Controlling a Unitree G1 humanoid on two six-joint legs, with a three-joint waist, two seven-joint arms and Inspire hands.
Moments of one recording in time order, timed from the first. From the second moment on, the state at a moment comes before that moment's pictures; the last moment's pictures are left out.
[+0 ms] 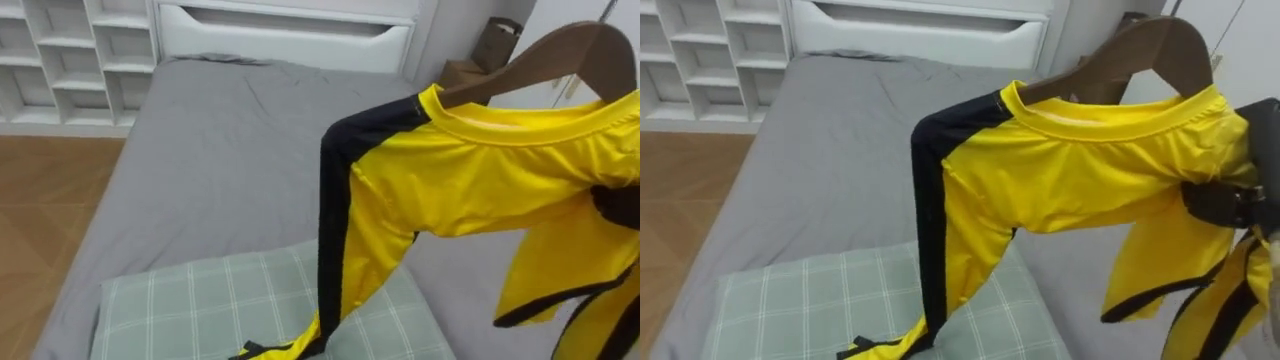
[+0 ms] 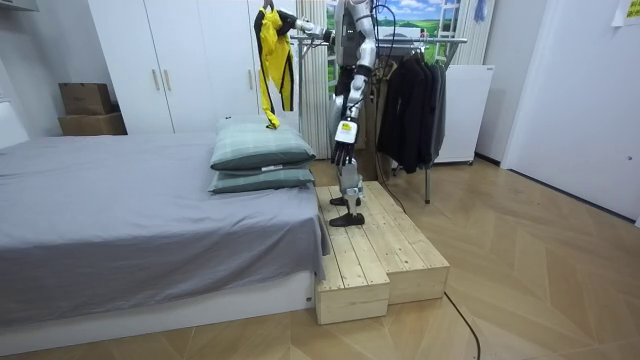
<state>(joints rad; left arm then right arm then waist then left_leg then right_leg) 0.33 0.28 0.17 0.96 0.52 0.09 0.11 -0.04 -0.59 -0.26 -0.11 -0.49 0.07 -0.12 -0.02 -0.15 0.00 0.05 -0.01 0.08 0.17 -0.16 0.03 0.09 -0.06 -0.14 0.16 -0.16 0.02</state>
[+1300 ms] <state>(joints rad) 0.28 0.33 0.10 1.00 0.51 0.15 0.03 0.16 -0.57 -0.24 -0.13 -0.62 0.07 -0.04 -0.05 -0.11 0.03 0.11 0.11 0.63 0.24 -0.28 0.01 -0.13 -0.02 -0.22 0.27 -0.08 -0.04</state>
